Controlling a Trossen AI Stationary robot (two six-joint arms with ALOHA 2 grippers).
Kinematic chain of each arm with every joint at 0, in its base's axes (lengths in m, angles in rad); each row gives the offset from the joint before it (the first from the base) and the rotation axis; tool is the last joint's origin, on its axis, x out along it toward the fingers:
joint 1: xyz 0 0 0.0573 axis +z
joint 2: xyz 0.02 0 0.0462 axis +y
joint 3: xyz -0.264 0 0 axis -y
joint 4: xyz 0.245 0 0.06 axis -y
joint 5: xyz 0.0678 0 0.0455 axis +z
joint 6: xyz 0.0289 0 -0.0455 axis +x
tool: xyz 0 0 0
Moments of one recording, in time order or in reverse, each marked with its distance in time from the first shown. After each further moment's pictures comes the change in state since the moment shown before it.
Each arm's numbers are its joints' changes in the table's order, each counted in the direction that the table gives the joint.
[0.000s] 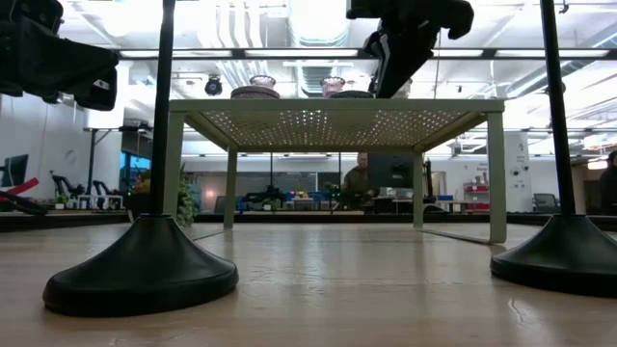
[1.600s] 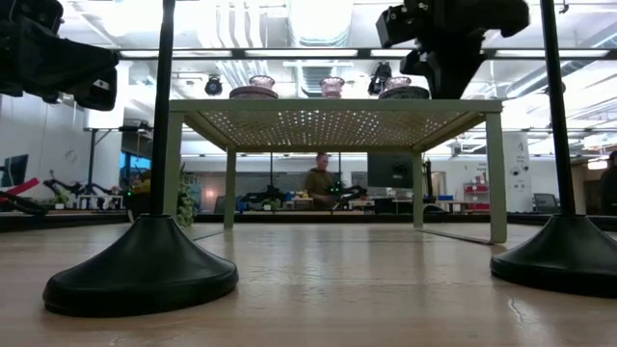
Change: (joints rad) left arm 0.000 0.000 0.000 0.000 0.000 0.000; right arm 0.010 0.000 -0.034 -0.257 0.076 0.161
